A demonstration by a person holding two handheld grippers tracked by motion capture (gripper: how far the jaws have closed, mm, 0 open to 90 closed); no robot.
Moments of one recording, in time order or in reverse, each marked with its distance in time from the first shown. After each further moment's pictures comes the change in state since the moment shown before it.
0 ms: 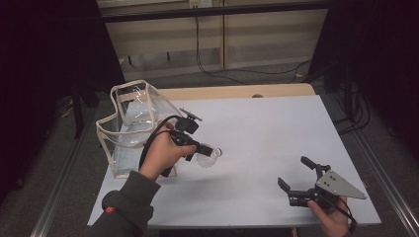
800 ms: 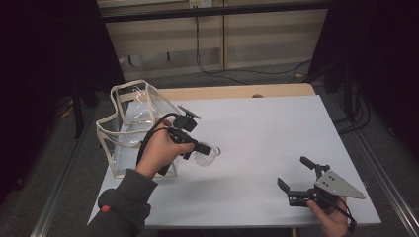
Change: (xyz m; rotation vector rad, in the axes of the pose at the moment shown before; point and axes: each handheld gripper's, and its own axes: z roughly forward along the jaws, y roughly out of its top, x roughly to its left) left arm -0.001 0.002 -0.010 0.016 -0.005 -0.007; right arm 0.001 -0.001 0.001 0.006 0.003 -0.004
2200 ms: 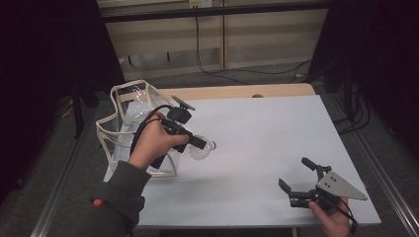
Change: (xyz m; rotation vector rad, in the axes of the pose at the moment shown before) left arm 0.002 0.014 -0.025 0.015 0.007 -0.026; right arm -0.001 -0.001 -0.004 0.000 -0.008 0.001
